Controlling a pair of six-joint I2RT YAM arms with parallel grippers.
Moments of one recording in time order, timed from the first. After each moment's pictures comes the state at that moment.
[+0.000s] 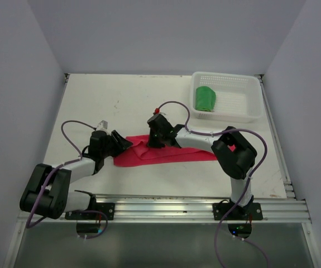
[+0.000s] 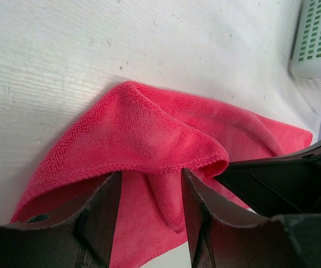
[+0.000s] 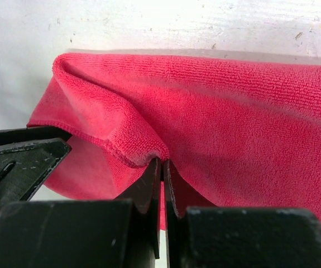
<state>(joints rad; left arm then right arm) -0.23 1.30 0.33 0.37 0.22 -0.84 0.85 1.94 1.26 -0.20 0.06 0.87</state>
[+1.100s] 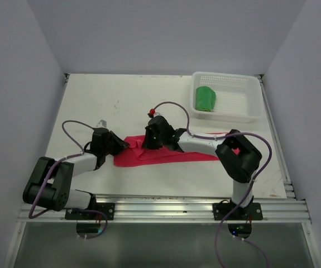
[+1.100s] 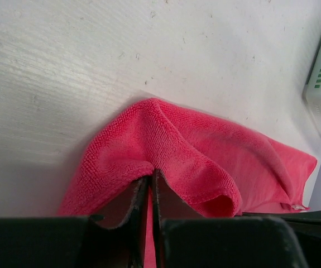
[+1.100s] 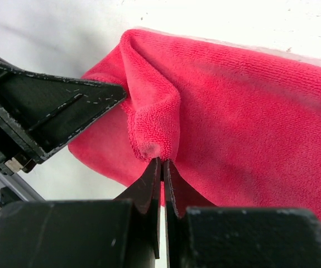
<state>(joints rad) -0.23 1.38 0.39 0.31 0.15 -0.92 0.88 1.88 1.18 -0.05 -0.02 0.77</state>
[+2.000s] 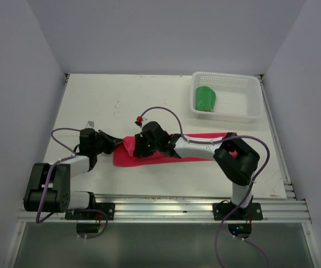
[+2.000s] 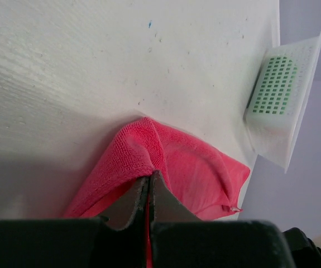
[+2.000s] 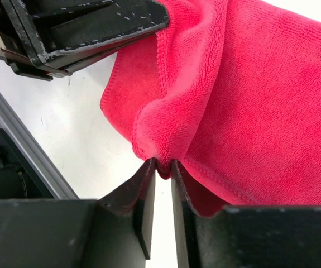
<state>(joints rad) -0.05 1.34 0.35 0.39 0.34 -1.05 0.96 1.88 1.18 0.02 -0.13 0.60</state>
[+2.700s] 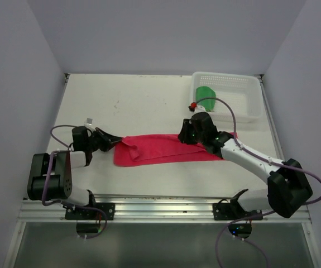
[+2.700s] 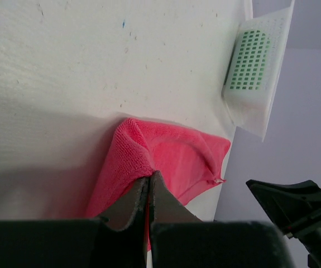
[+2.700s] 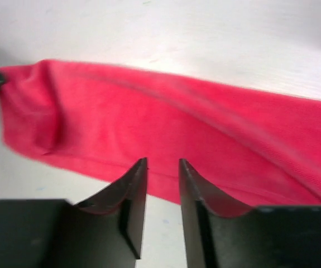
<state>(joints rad) 0.10 1.47 0.37 0.49 0.64 -0.99 0.65 1.37 0.86 -0.14 0.02 0.52</state>
